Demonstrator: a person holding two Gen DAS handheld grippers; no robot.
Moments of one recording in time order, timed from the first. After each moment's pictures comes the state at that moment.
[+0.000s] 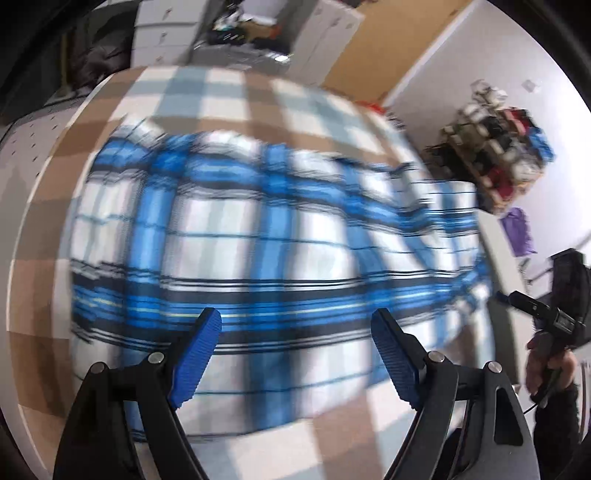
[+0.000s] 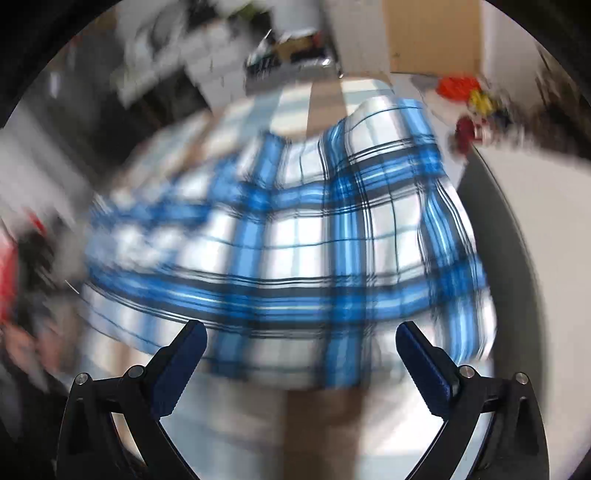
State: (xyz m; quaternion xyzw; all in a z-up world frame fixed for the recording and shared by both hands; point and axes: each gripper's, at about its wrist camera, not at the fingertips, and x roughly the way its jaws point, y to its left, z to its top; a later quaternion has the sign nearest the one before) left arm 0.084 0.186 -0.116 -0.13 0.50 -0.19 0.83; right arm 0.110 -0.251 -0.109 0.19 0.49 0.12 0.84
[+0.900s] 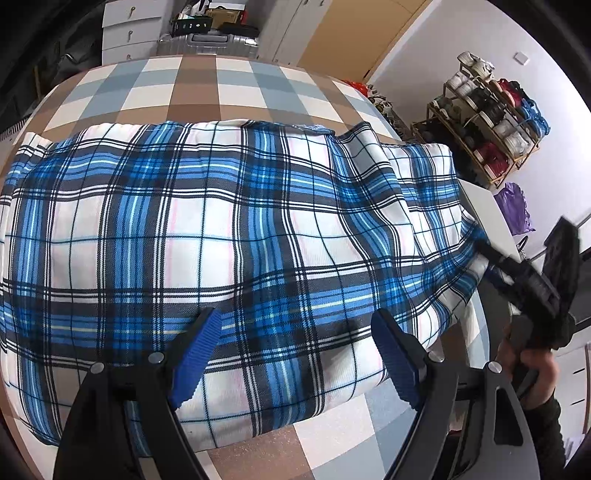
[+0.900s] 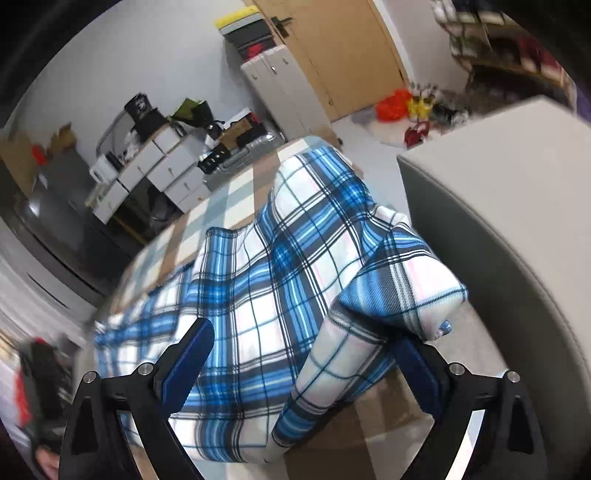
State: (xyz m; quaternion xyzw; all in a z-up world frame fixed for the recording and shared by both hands) left arm 0.098 0.121 -0.136 -0.11 0.53 -0.20 0.82; right arm 0.124 -0.267 -0.133 0.24 0.39 -0.01 0.89
